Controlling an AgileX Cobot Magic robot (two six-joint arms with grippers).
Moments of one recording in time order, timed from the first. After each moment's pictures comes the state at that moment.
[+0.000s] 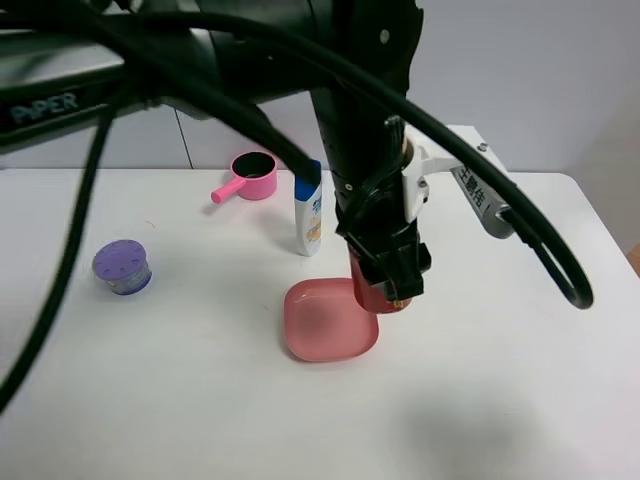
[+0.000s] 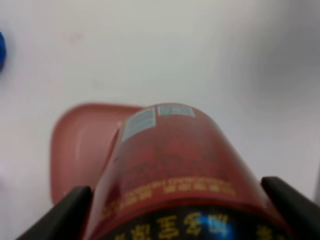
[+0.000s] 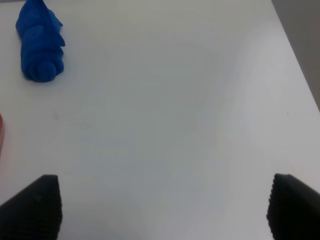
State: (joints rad) left arm -0.98 2.03 -1.91 -0.04 1.22 0.44; right arm -0.03 0.00 -0.50 0.01 1.06 0.07
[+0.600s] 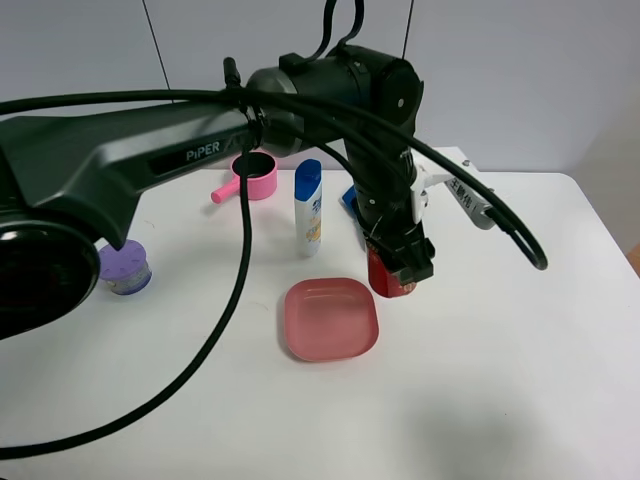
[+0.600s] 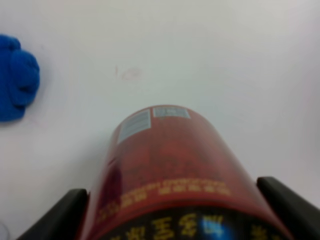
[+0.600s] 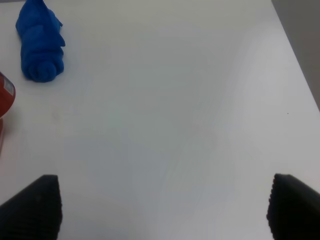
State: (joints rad) left arm -0.89 2.28 -2.05 -0.06 1.11 0.41; right arm -0.03 0.00 -0.50 0.01 1.06 0.07
